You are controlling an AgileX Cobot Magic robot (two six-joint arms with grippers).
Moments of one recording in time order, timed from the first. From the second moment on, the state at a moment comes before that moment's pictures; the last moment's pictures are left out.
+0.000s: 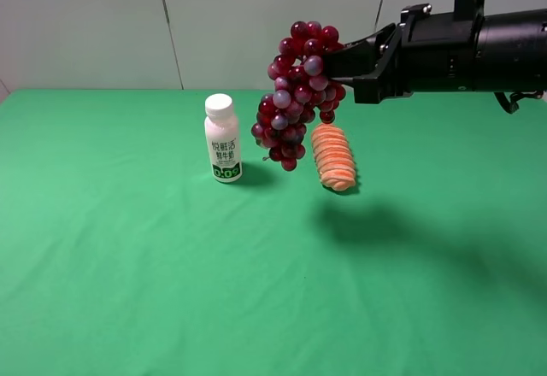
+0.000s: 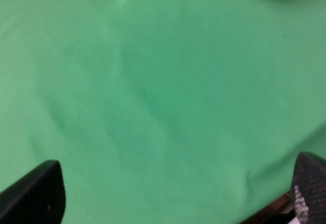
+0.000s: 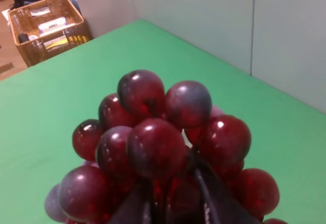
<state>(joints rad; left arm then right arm) -0.73 0.02 -0.48 0.09 1.07 -0.14 0.33 1.34 -0.74 1.69 0.62 -1.84</state>
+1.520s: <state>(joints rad) -0.01 0.00 -0.48 0.10 1.07 -0.14 0.33 1.11 -0.74 0.56 0.48 -0.67</state>
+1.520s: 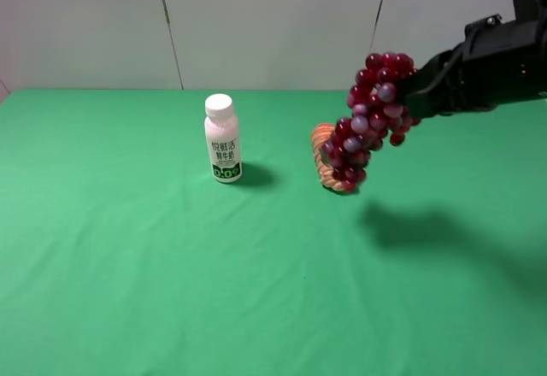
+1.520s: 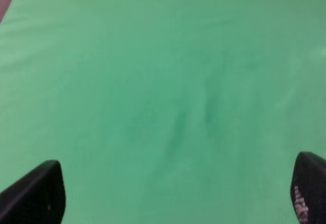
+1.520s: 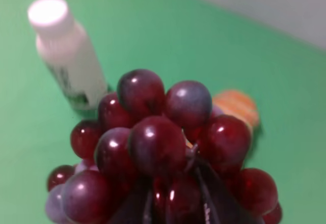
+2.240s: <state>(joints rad) -0.01 0.00 -0.48 0.10 1.07 -0.14 0.33 1.05 -0.74 0.19 0.86 -0.34</state>
